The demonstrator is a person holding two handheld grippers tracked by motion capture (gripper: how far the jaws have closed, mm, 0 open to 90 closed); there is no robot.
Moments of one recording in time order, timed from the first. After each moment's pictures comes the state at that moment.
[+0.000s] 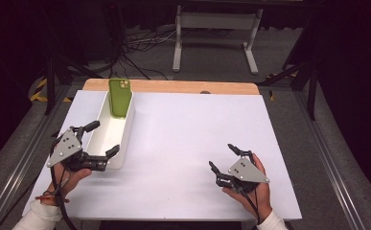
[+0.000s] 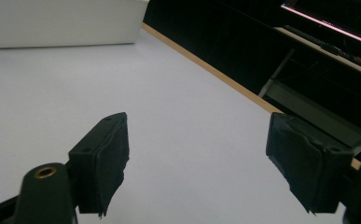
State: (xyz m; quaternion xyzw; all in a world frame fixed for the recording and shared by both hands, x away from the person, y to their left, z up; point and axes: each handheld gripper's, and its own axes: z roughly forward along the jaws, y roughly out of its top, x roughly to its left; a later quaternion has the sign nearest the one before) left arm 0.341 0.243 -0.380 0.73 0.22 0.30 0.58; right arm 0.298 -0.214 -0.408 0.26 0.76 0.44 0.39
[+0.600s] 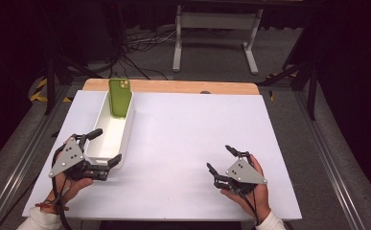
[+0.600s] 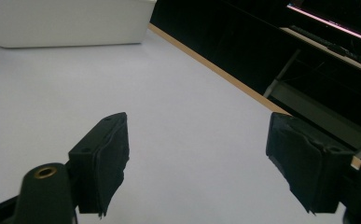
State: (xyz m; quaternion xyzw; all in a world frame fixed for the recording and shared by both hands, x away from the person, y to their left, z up) left arm 0.325 0.236 -0.390 0.73 0.21 0.29 0.58; right arm 0.296 -0.210 -0.409 0.26 0.77 0.44 0.39
